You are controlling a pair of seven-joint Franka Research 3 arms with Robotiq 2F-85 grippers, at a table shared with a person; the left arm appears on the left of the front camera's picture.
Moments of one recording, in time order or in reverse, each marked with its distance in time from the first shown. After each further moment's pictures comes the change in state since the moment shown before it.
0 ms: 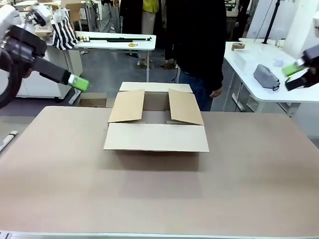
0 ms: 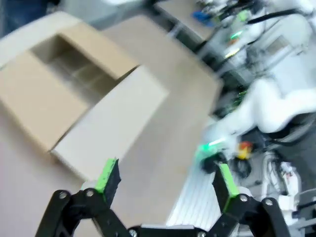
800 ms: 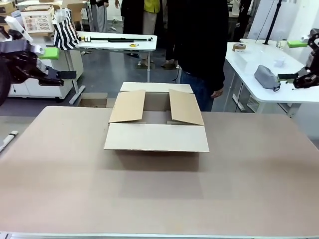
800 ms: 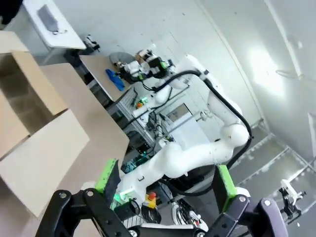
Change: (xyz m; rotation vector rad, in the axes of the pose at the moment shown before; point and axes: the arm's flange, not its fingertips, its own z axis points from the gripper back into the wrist) left arm -0.031 0.042 0.025 -0.382 -0.334 0.263; right arm 0.007 -0.040 -0.006 0.356 -0.154 -0.342
